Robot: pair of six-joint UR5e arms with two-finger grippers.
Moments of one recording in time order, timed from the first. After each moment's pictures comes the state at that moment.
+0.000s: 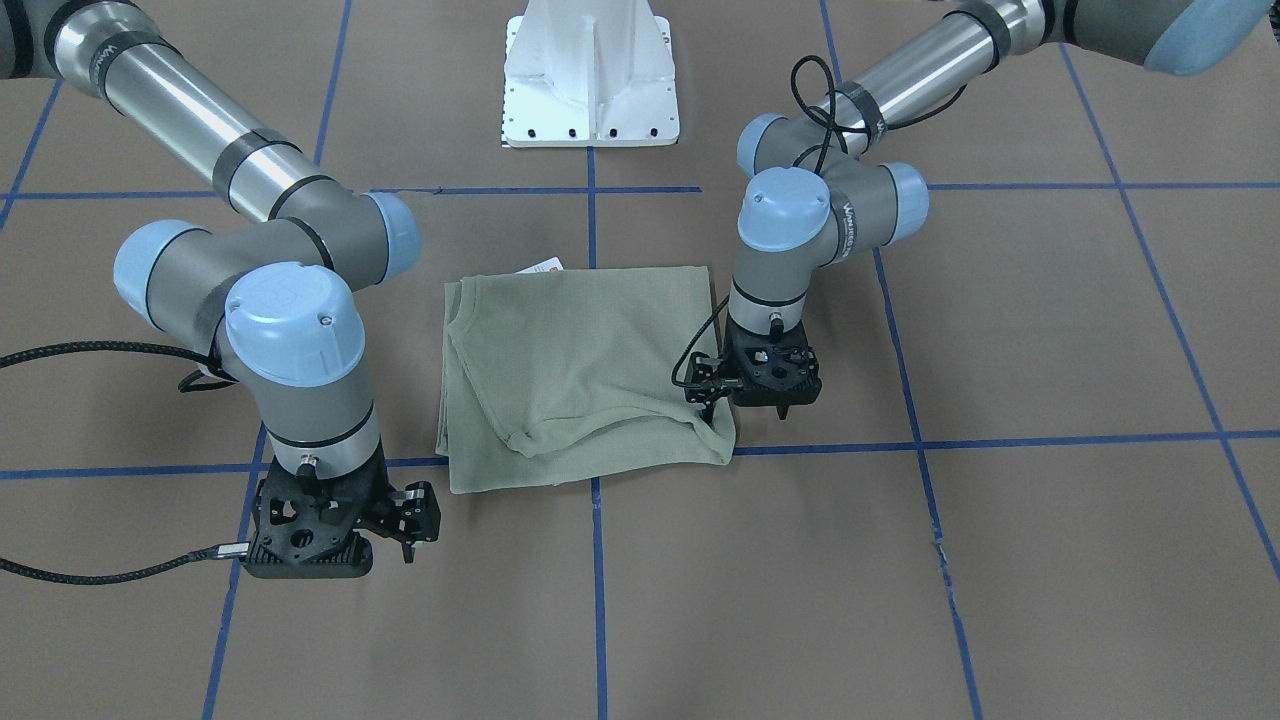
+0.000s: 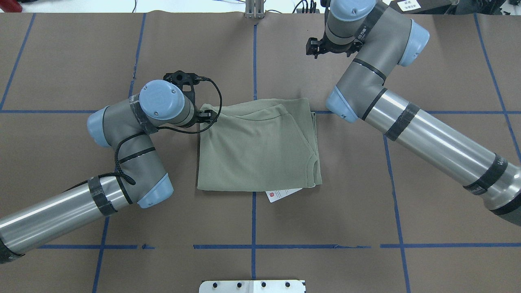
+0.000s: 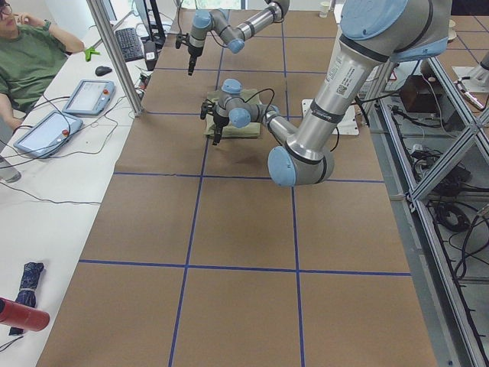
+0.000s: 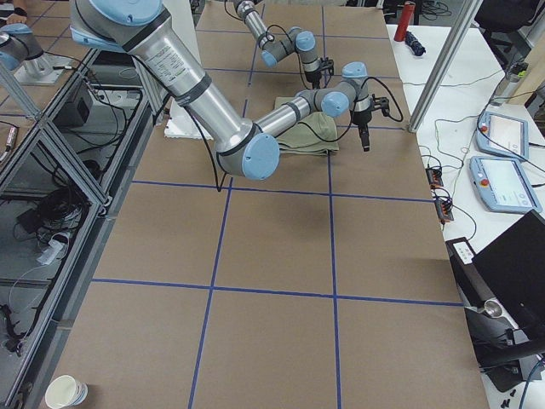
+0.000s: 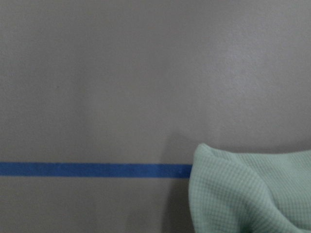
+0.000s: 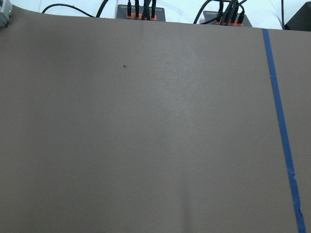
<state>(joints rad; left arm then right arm) -0.63 -2.22 -1.40 -1.93 -1.68 -1.14 0.86 -0.76 1.24 -1.36 1.78 0.94</state>
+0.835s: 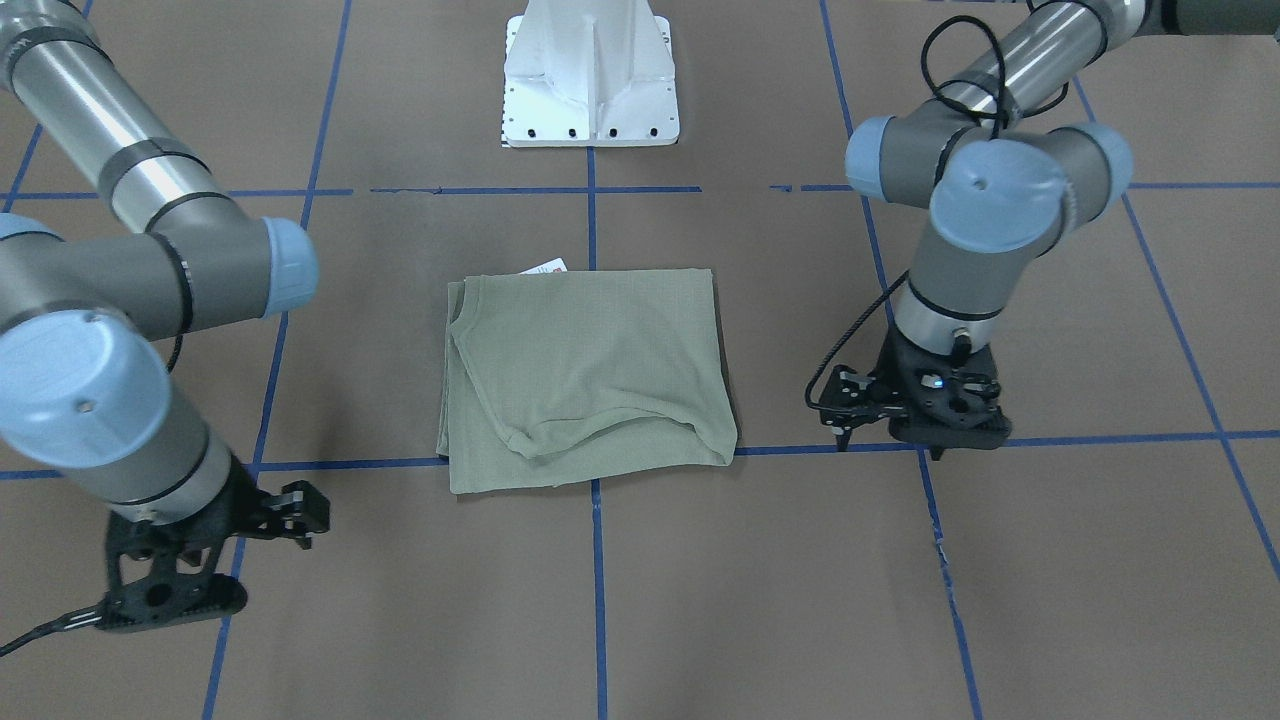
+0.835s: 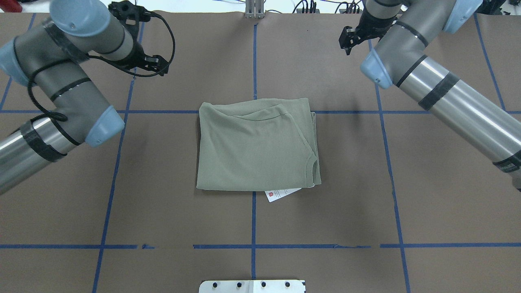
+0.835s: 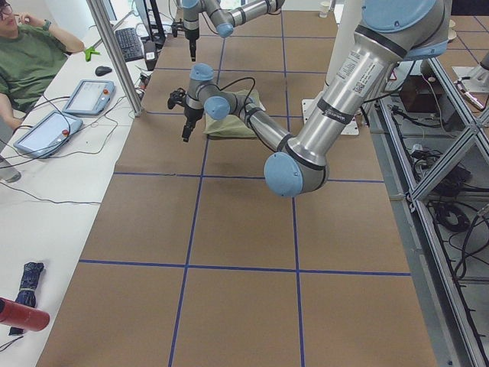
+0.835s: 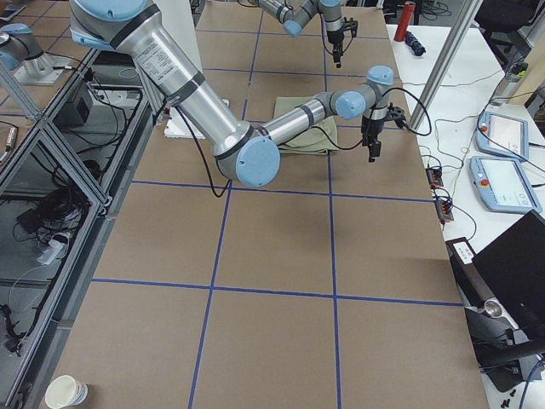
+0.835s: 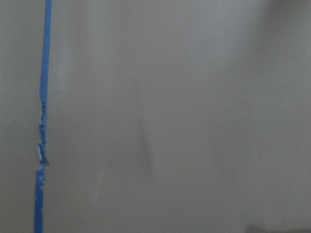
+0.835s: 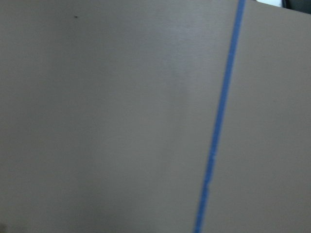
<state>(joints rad) -0.94 -2.14 -1.61 -1.71 -1.90 -0.67 1.06 -0.81 1.26 -1.59 2.08 0.46</state>
